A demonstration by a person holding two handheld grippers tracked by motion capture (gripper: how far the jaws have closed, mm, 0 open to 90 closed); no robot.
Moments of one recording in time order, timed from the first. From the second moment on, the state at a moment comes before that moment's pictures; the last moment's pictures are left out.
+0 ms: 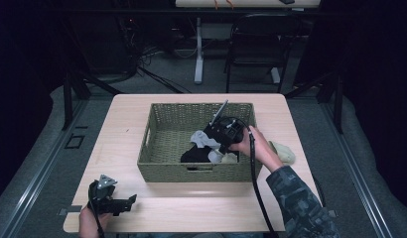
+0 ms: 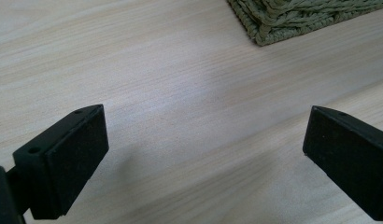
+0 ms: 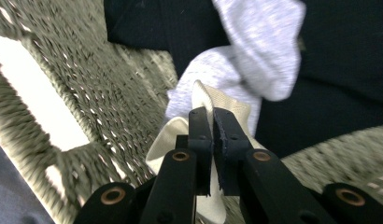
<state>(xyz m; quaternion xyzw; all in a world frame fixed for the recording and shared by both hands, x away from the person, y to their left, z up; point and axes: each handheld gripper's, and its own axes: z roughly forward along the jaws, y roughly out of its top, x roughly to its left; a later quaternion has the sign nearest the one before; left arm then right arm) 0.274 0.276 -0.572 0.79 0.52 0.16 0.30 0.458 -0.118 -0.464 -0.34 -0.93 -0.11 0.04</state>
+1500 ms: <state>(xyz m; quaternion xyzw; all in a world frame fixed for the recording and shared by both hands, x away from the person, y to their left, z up) 0.274 0.276 -0.573 0.79 0.52 0.16 0.30 0.480 -0.147 -0.320 -0.38 -0.91 -0.14 -0.03</state>
